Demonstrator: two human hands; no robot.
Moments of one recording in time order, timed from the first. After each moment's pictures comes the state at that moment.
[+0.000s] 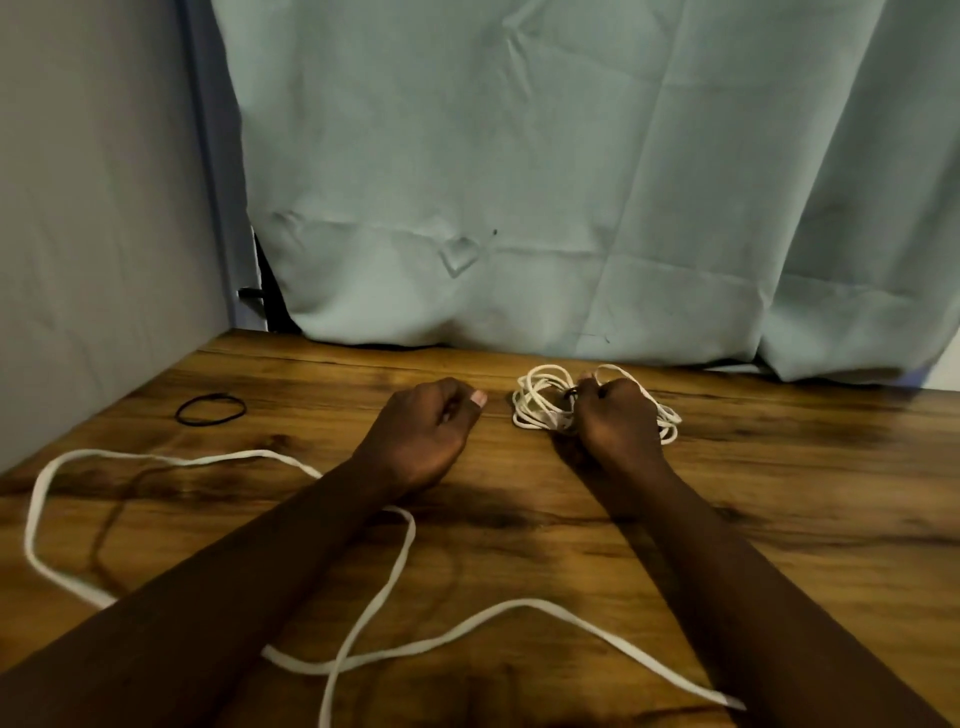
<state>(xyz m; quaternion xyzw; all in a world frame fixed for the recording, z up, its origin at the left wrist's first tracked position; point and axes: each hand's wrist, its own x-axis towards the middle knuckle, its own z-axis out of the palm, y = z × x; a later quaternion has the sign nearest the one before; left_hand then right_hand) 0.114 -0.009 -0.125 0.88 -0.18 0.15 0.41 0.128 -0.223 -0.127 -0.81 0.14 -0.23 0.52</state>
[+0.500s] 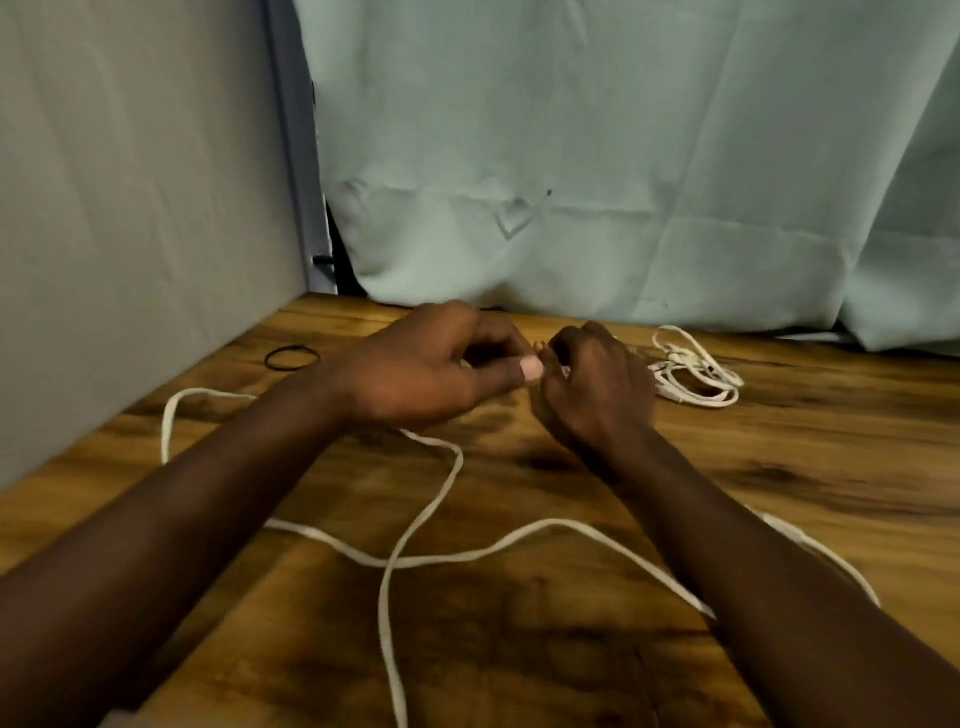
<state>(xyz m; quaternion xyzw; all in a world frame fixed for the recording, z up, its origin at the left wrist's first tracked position) 0.022 0.019 -0.045 0.90 -0.30 0.08 0.30 0.088 -0.171 -0.117 -0.93 -0.07 -0.32 0.17</state>
